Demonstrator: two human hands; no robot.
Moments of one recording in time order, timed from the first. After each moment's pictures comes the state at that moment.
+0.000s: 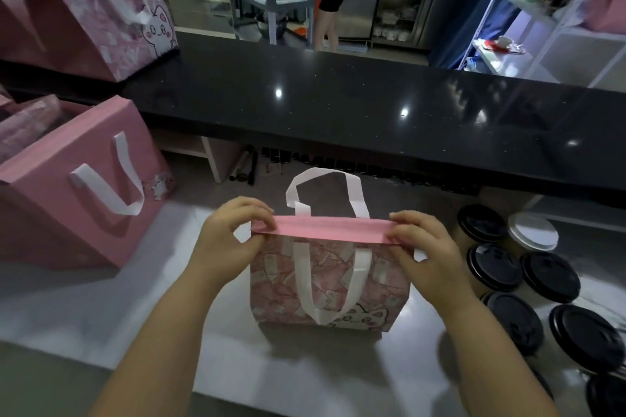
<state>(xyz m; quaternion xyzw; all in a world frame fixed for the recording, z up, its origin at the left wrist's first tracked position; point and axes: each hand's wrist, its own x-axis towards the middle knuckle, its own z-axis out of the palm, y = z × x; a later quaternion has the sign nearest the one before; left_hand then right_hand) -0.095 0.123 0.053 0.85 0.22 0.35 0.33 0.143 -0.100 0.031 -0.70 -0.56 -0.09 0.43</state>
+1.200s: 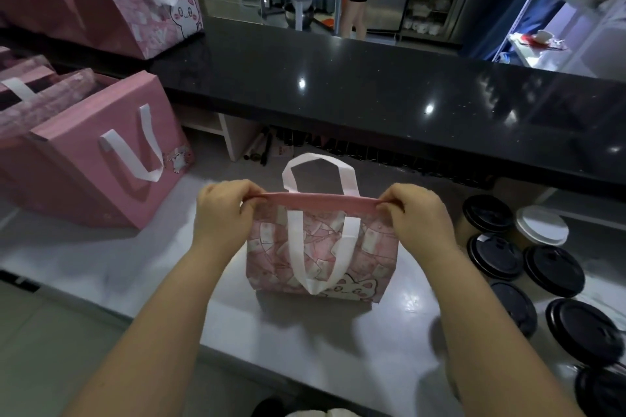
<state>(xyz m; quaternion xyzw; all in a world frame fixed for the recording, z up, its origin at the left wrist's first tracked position) -0.100 0.096 0.056 0.87 0.35 0.33 0.14 0.134 -0.076 0.070 -0.82 -0.49 -0.03 0.30</state>
